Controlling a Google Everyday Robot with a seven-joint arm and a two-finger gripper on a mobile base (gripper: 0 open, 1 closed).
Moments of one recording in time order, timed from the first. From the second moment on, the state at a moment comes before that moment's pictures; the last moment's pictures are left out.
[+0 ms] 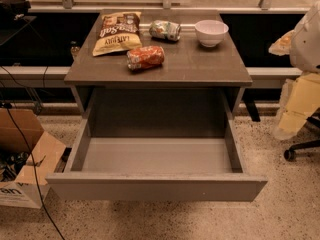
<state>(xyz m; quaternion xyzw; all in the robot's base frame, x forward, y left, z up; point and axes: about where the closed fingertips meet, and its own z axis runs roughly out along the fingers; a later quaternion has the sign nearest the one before) 0.438 -0.217 0.976 -0.60 0.78 -0.03 0.16</state>
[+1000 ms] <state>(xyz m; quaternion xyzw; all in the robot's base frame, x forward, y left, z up) 0.488 -0.171 0.976 -0.65 0.74 -0.05 0.17</state>
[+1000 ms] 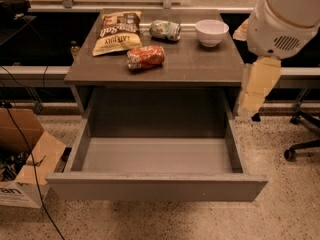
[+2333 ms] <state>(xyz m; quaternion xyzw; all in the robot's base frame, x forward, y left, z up) 0.615 -0.024 0.950 -0.72 0.66 -0.02 0.20</state>
